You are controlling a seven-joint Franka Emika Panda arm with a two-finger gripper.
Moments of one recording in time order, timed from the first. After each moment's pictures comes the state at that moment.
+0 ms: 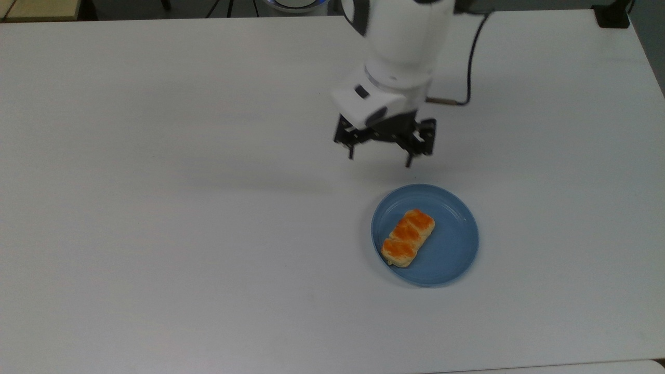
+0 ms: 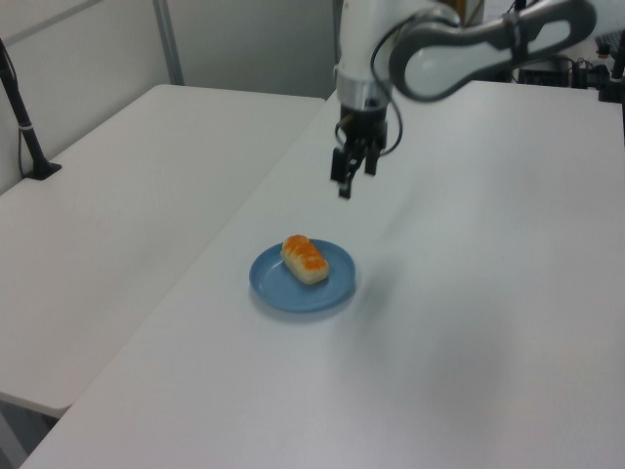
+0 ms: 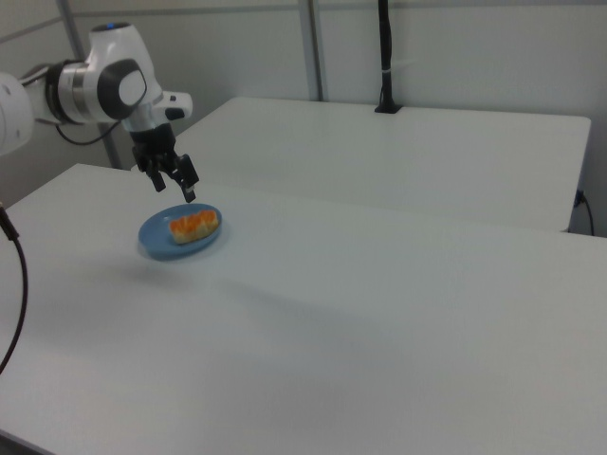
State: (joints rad) arm 0.30 0.43 -0.06 -1.39 -0.02 1.92 0.40
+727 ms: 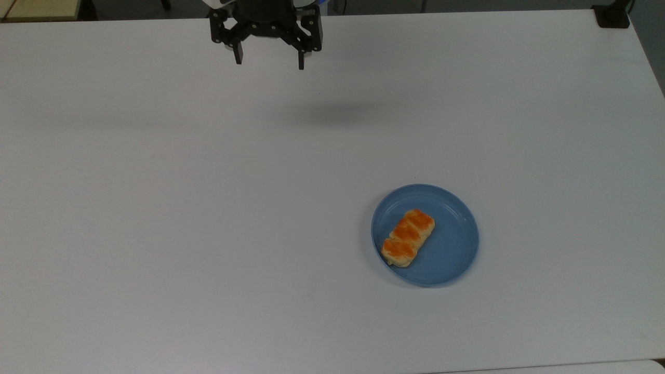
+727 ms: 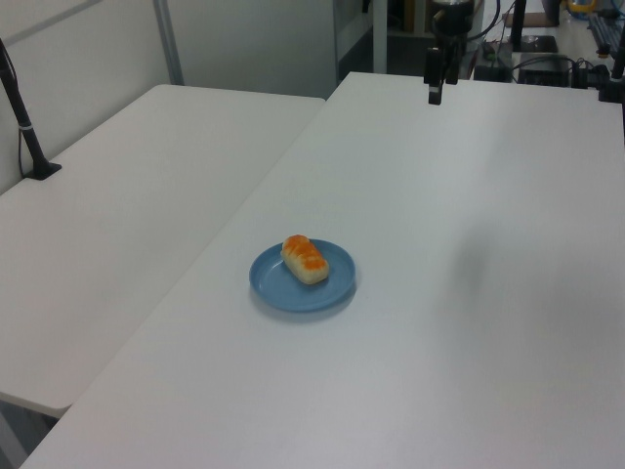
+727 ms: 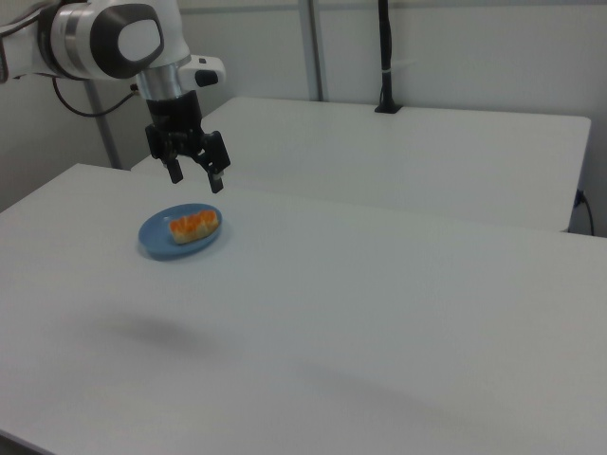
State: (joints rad) arm 0.07 0.09 -0.06 -1.60 -0.02 1.72 0.08
